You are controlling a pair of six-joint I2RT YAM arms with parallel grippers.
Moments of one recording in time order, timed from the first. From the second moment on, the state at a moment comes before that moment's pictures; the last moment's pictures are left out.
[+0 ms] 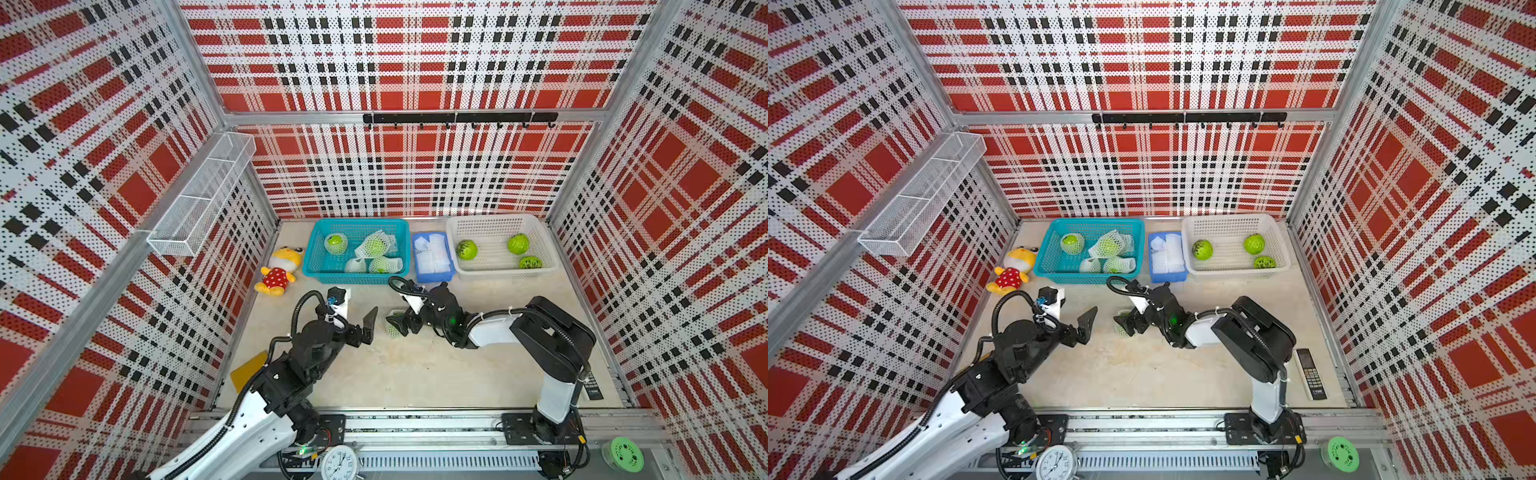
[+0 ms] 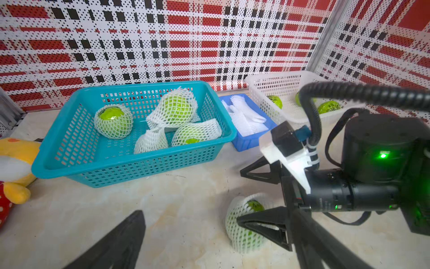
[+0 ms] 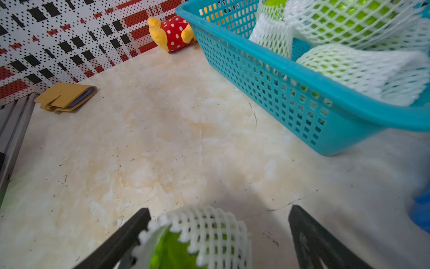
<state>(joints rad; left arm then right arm) -0.72 0.55 0.50 -0.22 -0.31 -0.19 0.82 1.87 0.80 0.63 -0.25 0.05</state>
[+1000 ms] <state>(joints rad) -0.70 0.53 0.49 -0.22 -0.27 -0.20 0.85 1.98 0.79 0.73 -0.24 0.12</state>
